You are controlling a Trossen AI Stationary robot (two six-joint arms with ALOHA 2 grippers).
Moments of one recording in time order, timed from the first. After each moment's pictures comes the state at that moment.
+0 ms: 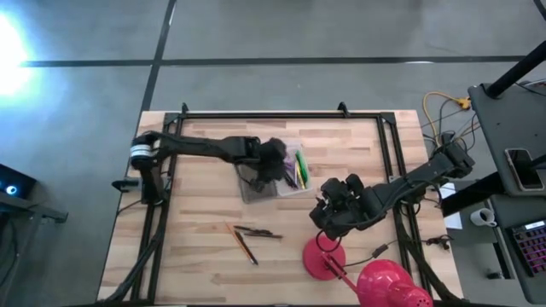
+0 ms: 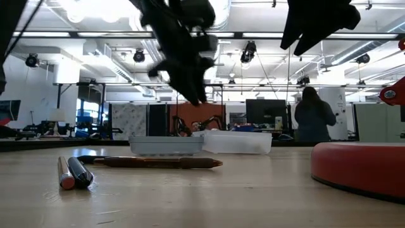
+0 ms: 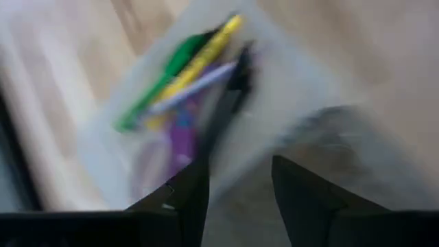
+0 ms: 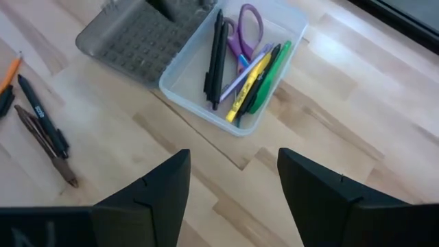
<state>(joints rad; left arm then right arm) 0.13 1.79 1.41 -0.64 -0.04 0.69 0.47 1.56 1.30 -1.11 0.68 1.26</state>
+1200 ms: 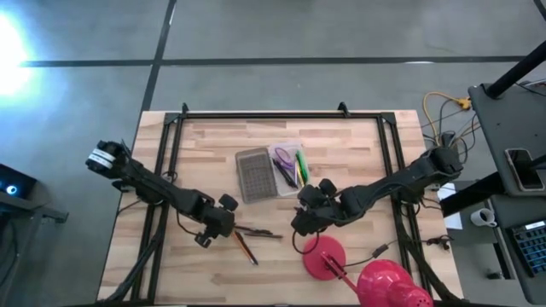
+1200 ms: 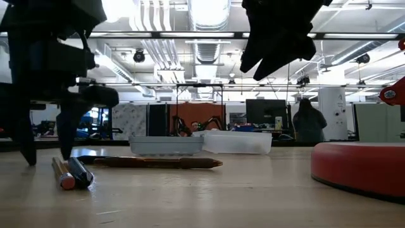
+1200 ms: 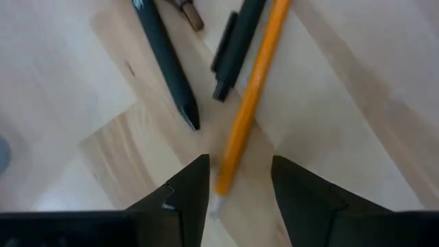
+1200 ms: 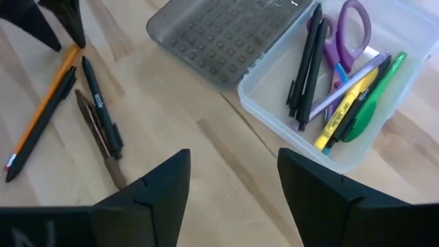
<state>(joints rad) -0.40 1.47 0.67 -0.38 0.00 0.20 0.37 1.67 1.23 -0.66 0.54 0.94</state>
